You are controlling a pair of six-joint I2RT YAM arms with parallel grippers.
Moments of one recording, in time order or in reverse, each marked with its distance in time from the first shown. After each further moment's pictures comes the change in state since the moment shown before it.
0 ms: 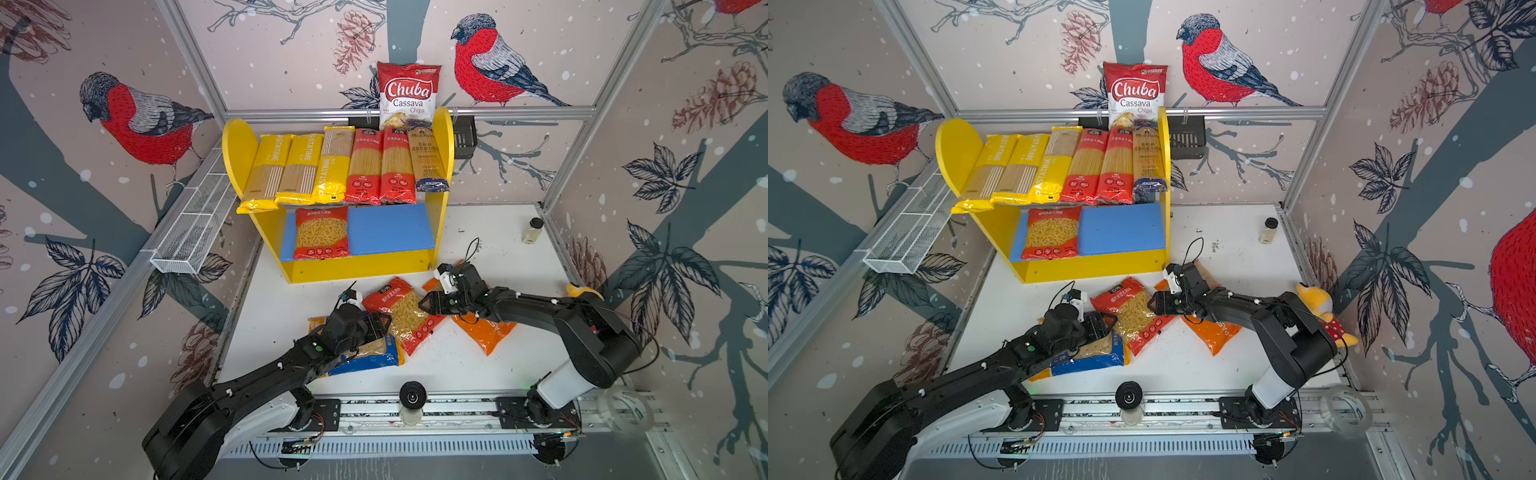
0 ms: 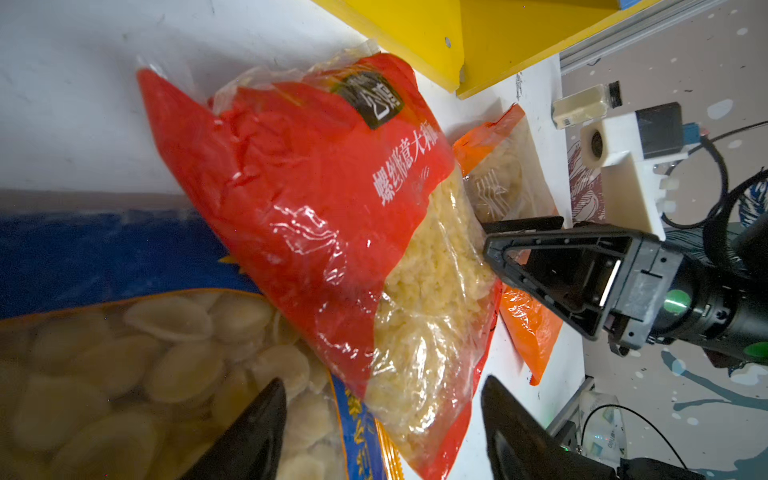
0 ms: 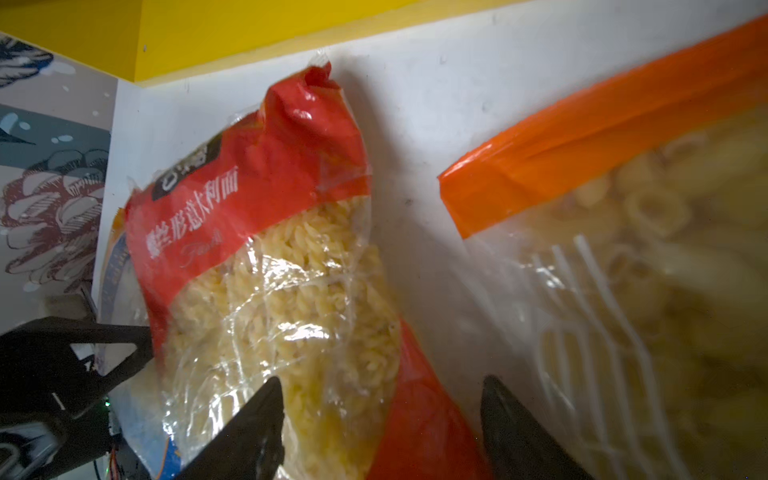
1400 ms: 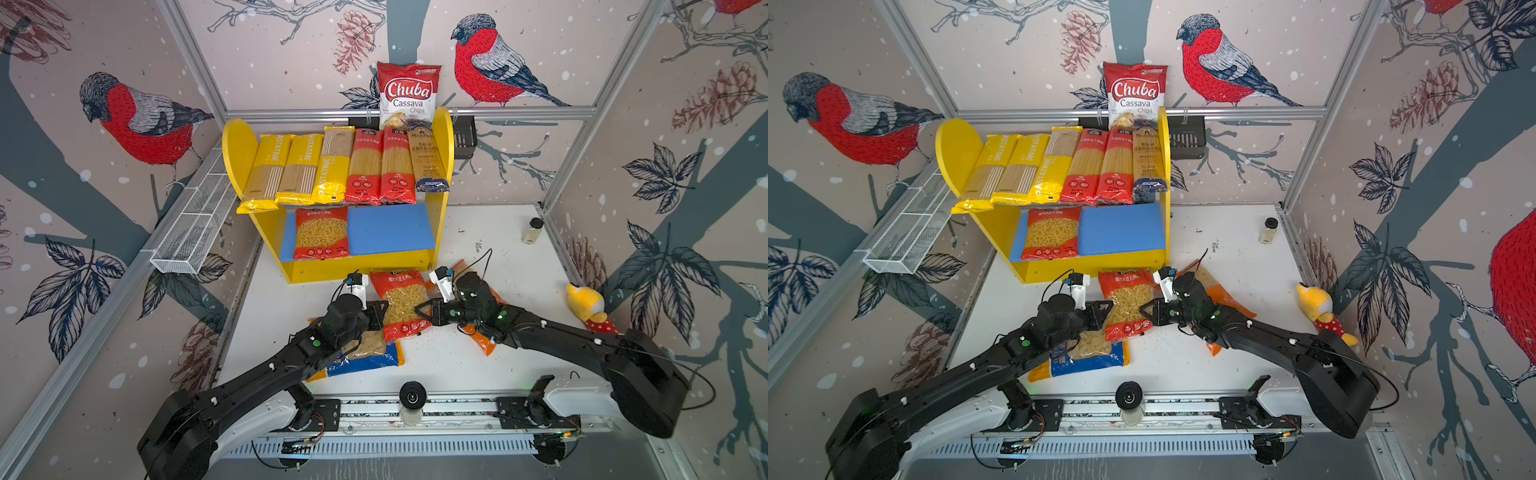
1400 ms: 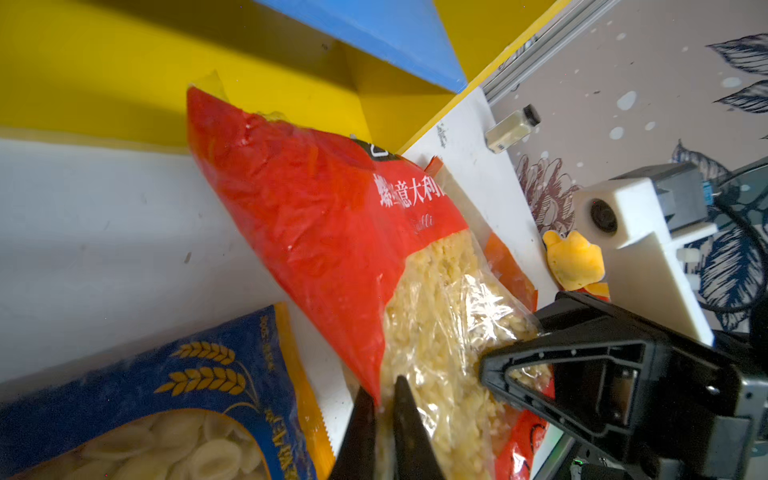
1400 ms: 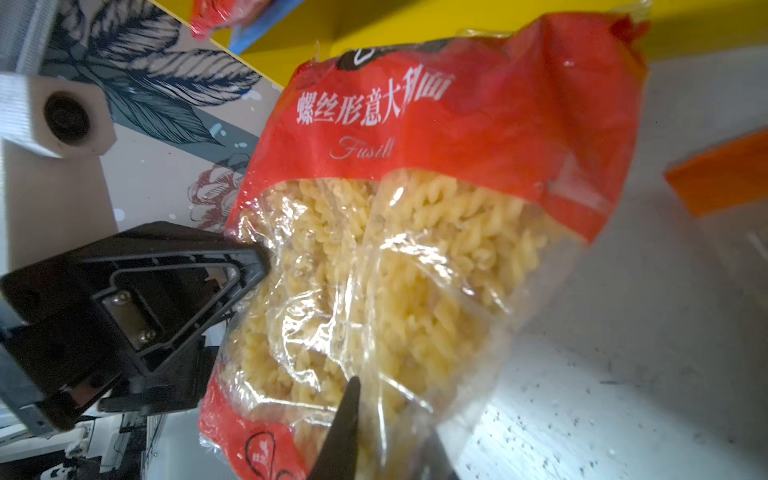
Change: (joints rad) left arm -0.019 -0.111 0.129 -0.031 -0.064 0.238; right arm 0.160 -0.354 -0.116 0.125 0.013 0.177
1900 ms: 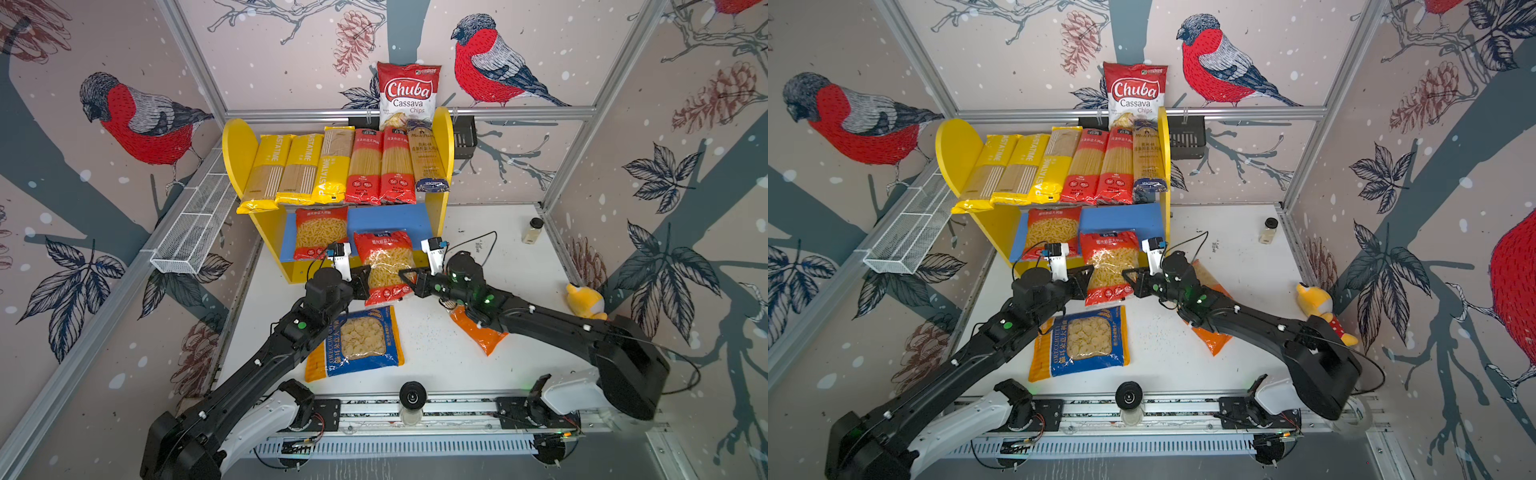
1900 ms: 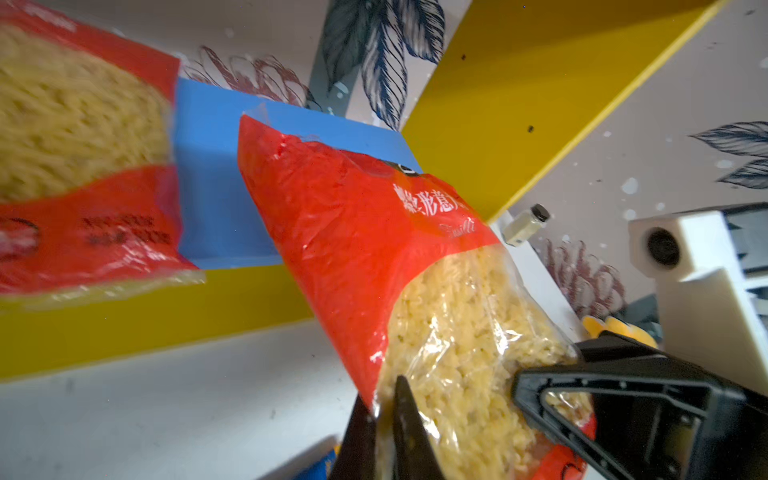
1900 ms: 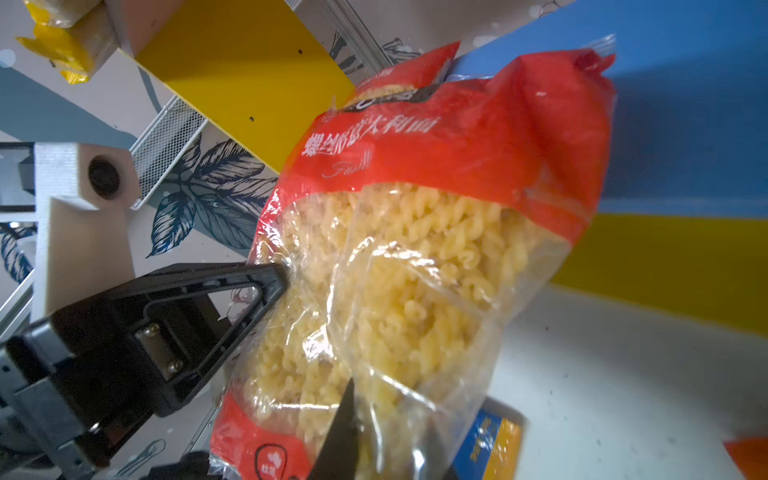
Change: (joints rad) left arm 0.240 0.060 0.209 -0.021 -0.062 0.282; right arm 0.026 0.208 0.269 0.210 0.170 -0.022
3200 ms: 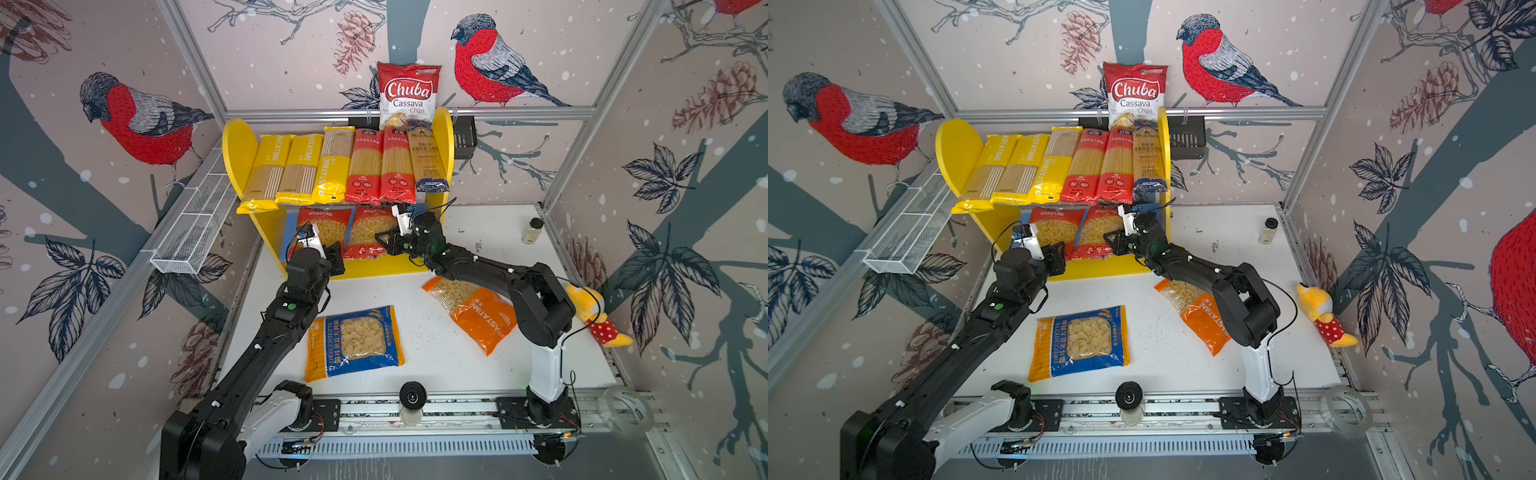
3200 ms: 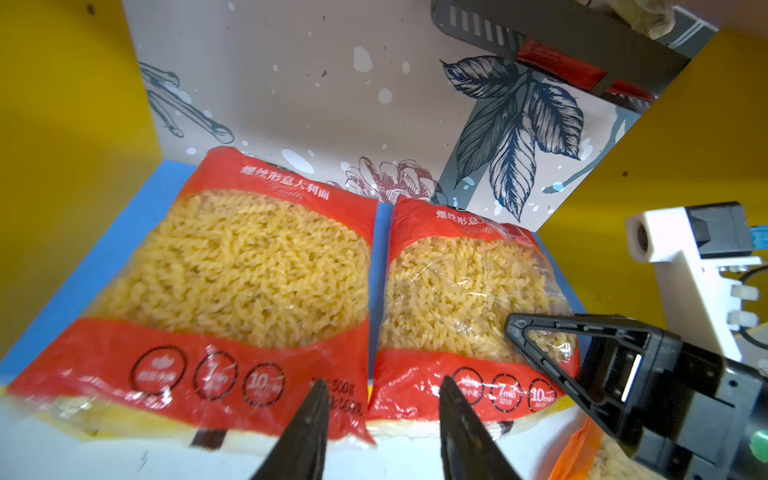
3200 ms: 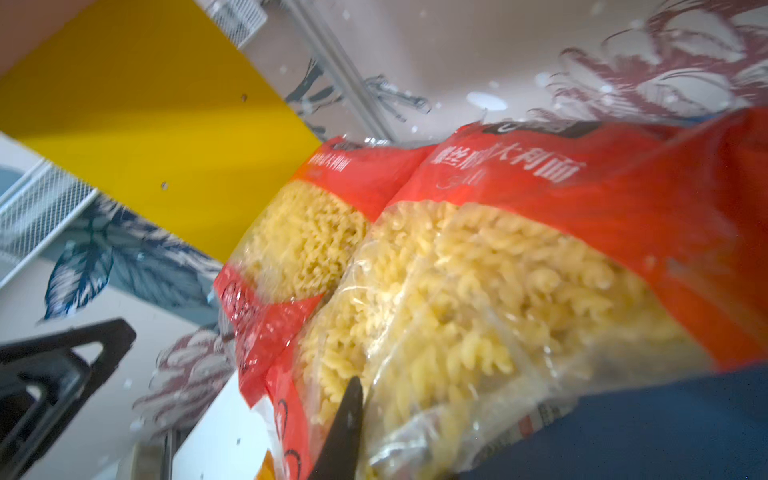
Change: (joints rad) left arm 0.232 0.026 0.074 -0.026 -0.090 0.091; right arm -0.114 0.520 0.562 -0.088 -0.171 -0.143
